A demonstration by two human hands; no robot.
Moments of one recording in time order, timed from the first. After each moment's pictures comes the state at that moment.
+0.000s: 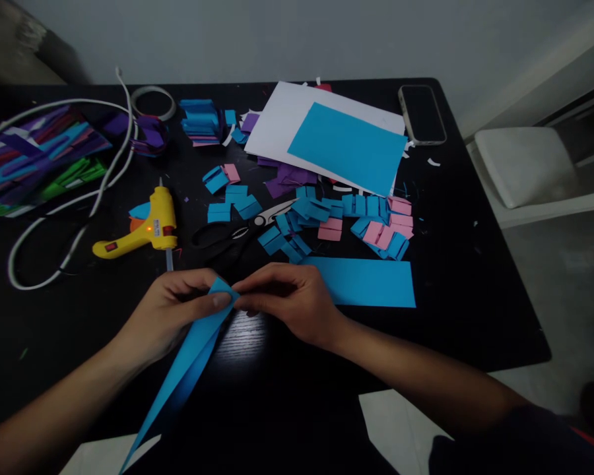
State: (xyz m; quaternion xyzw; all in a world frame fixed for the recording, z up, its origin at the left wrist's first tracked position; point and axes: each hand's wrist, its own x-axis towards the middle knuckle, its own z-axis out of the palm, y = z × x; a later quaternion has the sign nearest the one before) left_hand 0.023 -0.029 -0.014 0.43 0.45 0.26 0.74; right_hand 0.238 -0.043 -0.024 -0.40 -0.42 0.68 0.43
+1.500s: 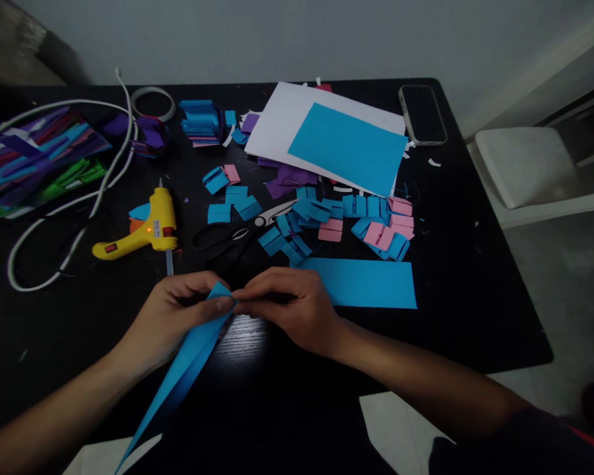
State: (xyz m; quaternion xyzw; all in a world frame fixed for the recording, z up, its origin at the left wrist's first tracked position) left_hand 0.031 -0.032 -0.009 0.41 0.48 0.26 0.73; right_hand 0.240 -0.048 -0.028 -0.41 -0.56 0.56 0.46
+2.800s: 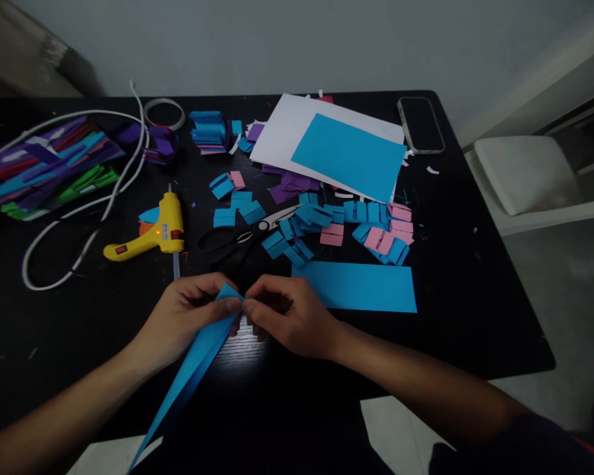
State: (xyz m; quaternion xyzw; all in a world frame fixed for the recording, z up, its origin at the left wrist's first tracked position) left_hand 0.035 -0.032 -0.011 0.41 0.46 0.26 0.74; right_hand 0.237 -0.051 -0.025 -0.40 -0.48 0.71 0.34
